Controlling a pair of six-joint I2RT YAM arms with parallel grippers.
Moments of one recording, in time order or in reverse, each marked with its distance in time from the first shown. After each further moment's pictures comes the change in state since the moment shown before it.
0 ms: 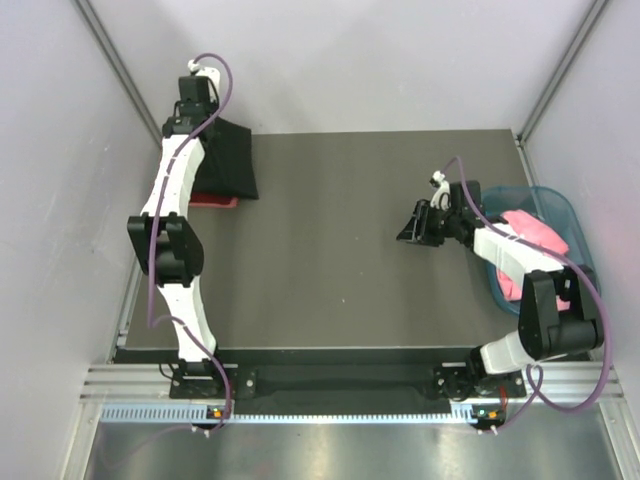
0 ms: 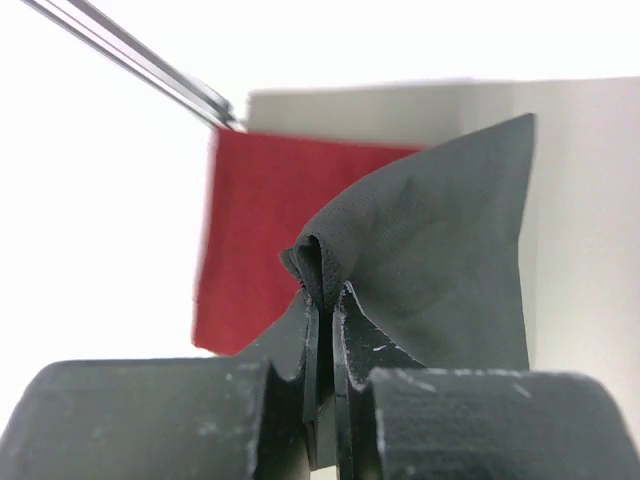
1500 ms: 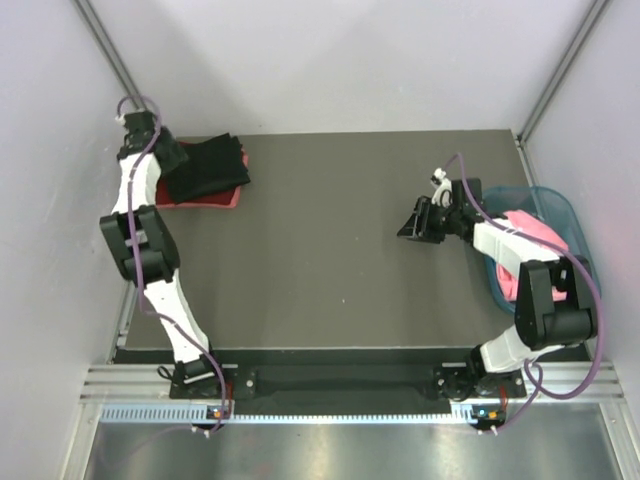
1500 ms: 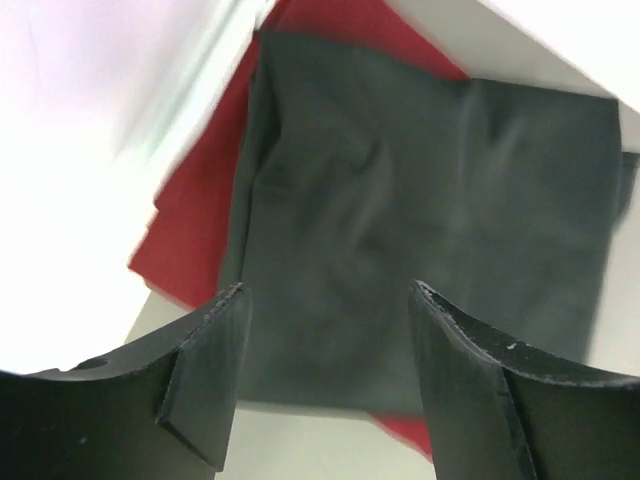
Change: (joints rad) left arm 0.281 0.108 -0.072 0.011 0.178 -0.443; right arm -0.030 0.064 0.029 0.020 -0.025 -0.017
